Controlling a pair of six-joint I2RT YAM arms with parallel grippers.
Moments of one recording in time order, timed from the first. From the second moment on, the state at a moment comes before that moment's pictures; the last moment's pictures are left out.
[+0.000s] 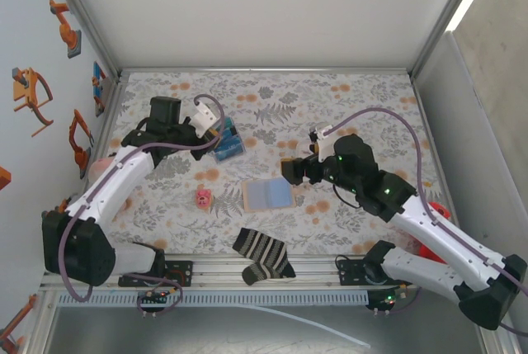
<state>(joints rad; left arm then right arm) -0.34 1.32 1.05 -0.53 0.47 0.50 0.78 0.91 0.87 -0.41 -0.05 0.30</state>
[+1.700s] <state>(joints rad) -0.19 1.67 1.19 -0.47 0.51 0.68 0.78 1.20 0.90 -0.44 0.10 0.43</state>
